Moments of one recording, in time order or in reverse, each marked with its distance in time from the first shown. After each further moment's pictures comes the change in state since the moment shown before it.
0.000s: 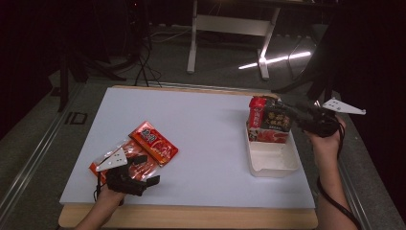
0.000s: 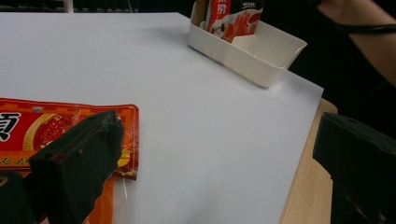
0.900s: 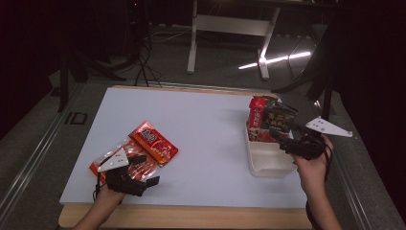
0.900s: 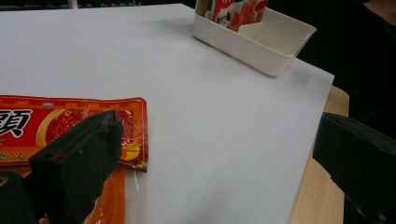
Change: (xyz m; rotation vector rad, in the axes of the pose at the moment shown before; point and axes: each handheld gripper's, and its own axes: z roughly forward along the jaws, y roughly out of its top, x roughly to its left) left arm 0.002 -0.001 0.000 0.038 0.016 0.045; right arm 0.093 -0.018 -0.013 0.037 -0.023 0.042
